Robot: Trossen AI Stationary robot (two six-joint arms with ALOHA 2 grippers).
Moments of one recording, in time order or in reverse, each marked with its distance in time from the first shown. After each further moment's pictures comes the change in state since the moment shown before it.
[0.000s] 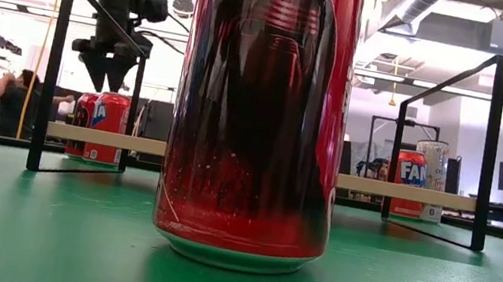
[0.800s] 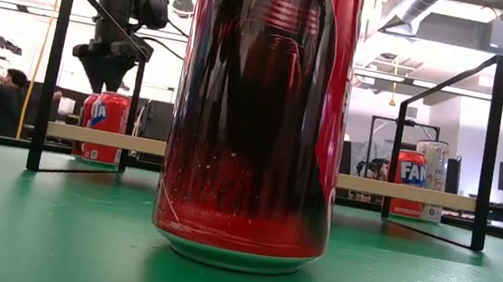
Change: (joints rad) left arm -0.001 0.021 0.000 -0.046 0.071 0.059; right arm 0.000 0.000 0.000 0.000 0.000 0.000
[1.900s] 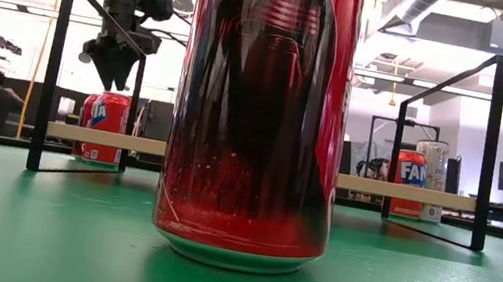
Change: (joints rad) left arm -0.018 -0.001 0.057 -0.014 0.026 0.060; right arm 0.000 0.000 0.000 0.000 0.000 0.000
